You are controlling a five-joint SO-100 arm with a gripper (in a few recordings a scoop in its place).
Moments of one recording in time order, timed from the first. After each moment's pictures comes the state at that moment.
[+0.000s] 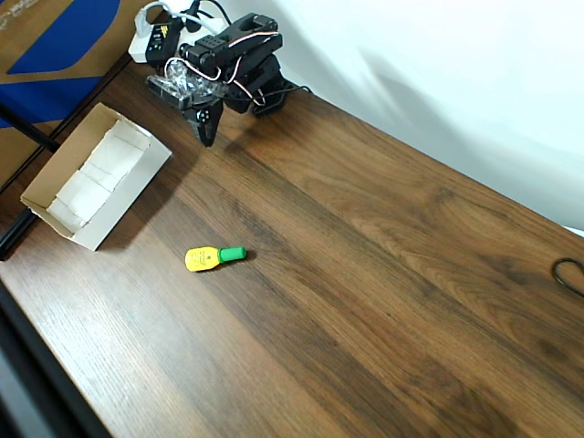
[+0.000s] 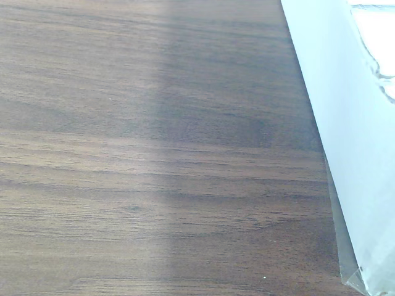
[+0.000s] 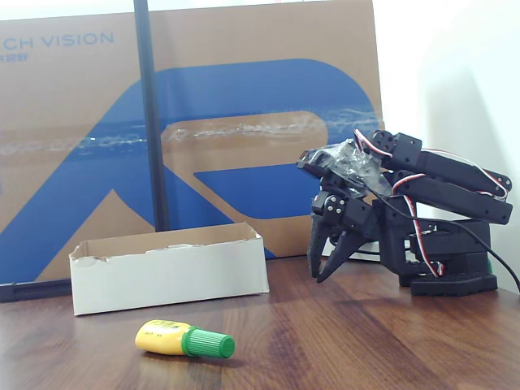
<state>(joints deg) 5.9 202.5 179.6 76.3 -10.0</state>
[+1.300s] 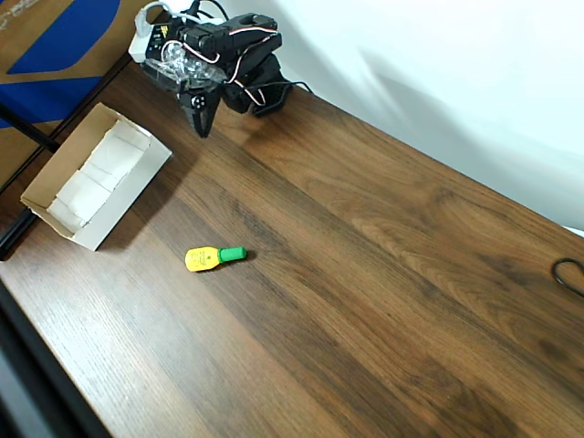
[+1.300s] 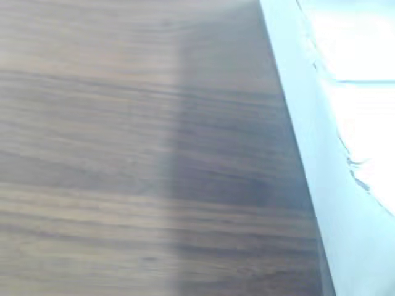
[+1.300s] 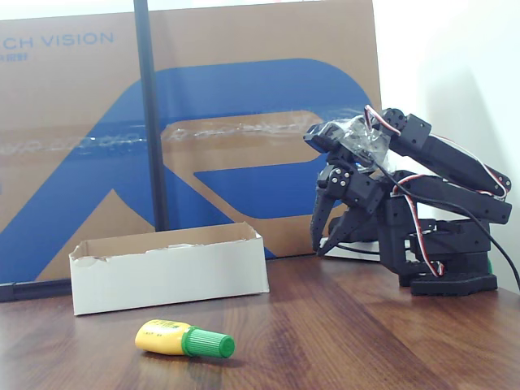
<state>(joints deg) 4.0 202.1 169.0 80.5 -5.0</state>
